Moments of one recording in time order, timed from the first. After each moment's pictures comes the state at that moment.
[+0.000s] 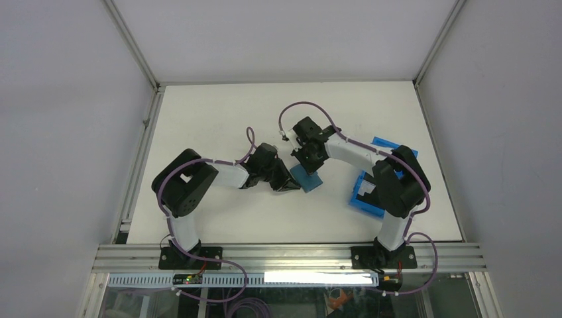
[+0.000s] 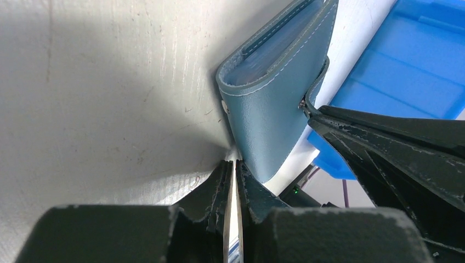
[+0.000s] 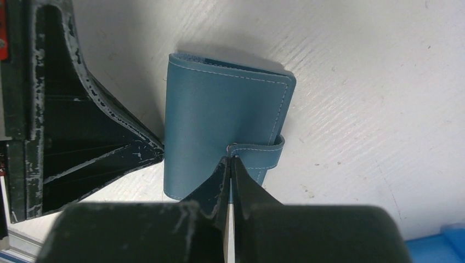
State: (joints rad) left arm -0.72 1.85 0.83 0.23 0.38 -1.23; right arm 0.68 1.80 1.27 -0.71 -0.05 -0.10
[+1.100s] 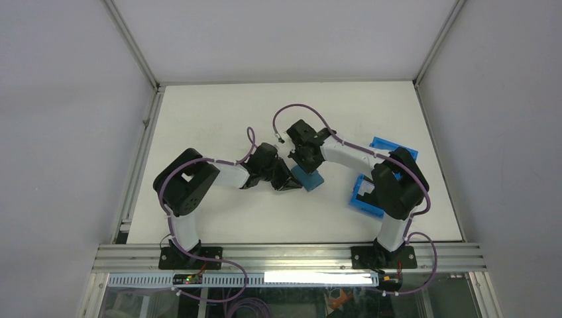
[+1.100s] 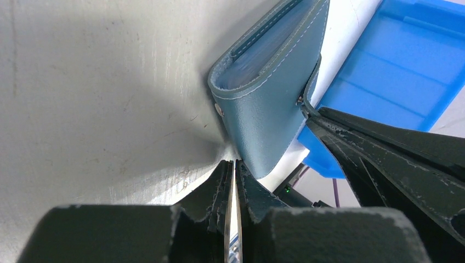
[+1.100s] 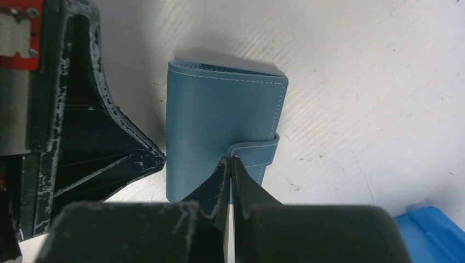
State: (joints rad) left arm -0.72 1.86 0.83 0.28 0.40 -1.26; right arm 0.73 1.80 1.28 -0.71 0.08 -0.11
